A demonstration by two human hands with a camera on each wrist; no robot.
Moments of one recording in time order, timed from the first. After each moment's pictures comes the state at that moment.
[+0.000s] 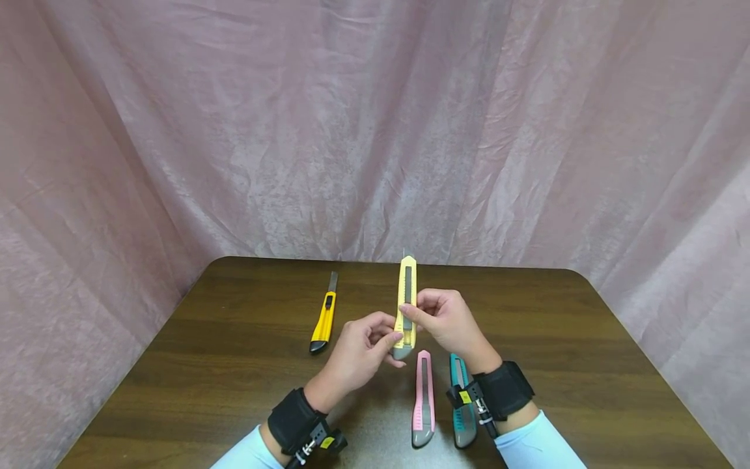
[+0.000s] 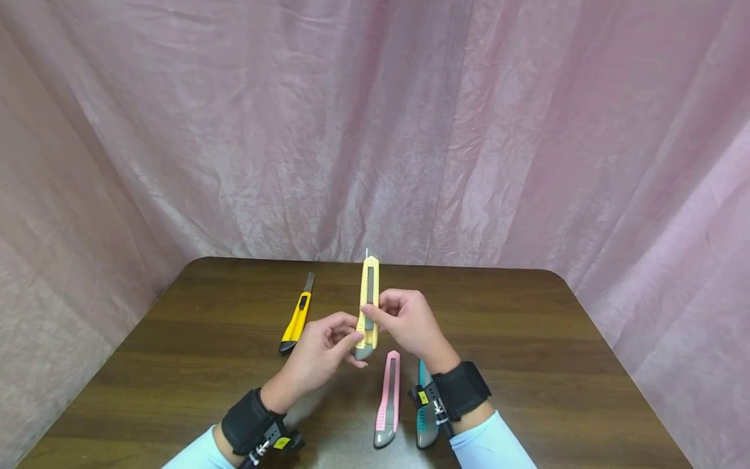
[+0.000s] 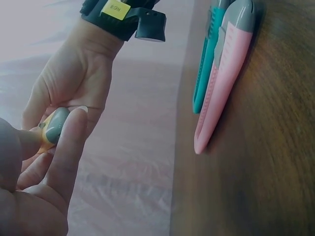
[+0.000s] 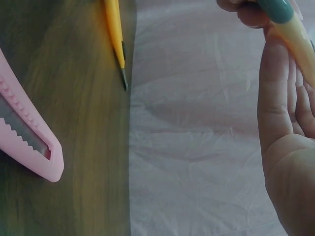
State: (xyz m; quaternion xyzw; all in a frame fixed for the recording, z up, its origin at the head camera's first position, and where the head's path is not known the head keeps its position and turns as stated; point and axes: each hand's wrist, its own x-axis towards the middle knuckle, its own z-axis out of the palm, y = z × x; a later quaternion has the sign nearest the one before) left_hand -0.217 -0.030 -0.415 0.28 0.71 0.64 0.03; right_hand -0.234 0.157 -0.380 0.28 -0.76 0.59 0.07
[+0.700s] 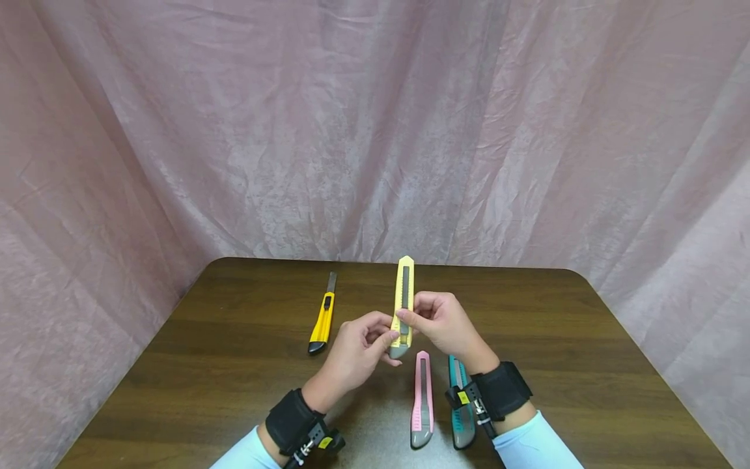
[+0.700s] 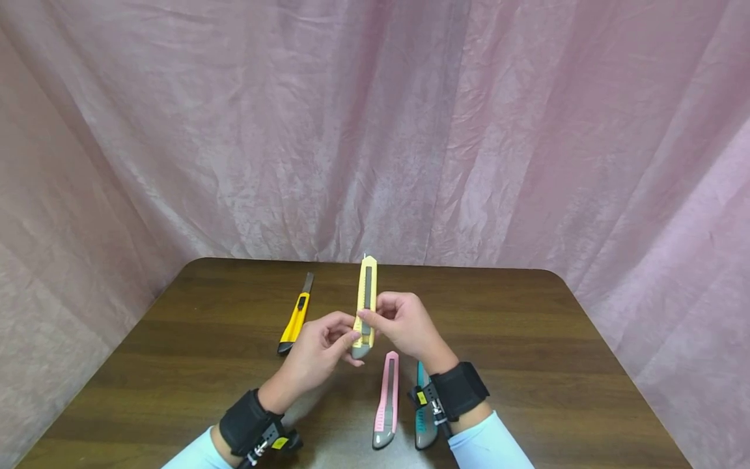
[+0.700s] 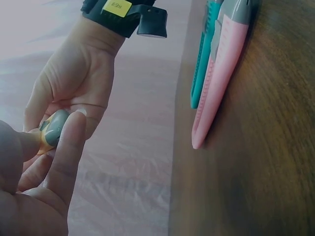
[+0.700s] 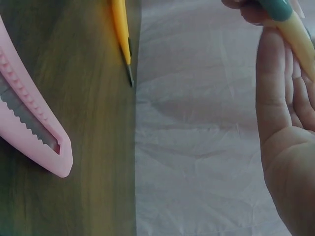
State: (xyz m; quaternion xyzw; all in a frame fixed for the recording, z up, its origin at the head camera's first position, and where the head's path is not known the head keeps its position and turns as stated) left_hand -0.211 -0.031 -0.403 0.28 0.72 0.64 0.01; right_hand -0.237 0.159 -0.387 0.31 -0.75 0.59 0.05
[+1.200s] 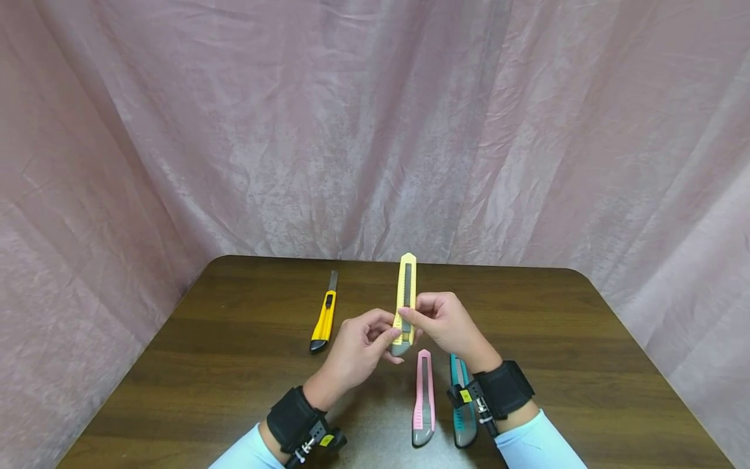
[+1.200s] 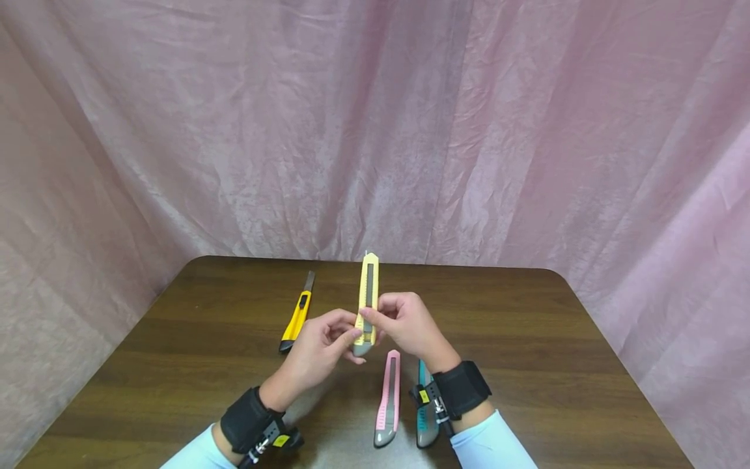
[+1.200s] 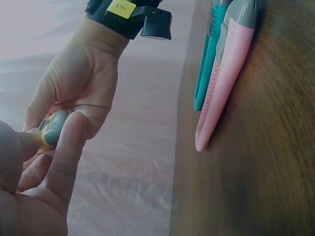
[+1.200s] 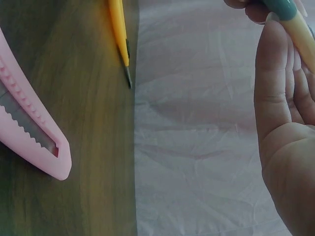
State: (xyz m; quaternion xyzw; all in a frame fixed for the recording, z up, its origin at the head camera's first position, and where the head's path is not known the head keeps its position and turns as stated) left_hand -0.211 -0.033 -0.402 0.27 0.72 0.64 0.01; right_hand -0.237 0.159 -0.387 0.32 -0.75 0.58 0.03
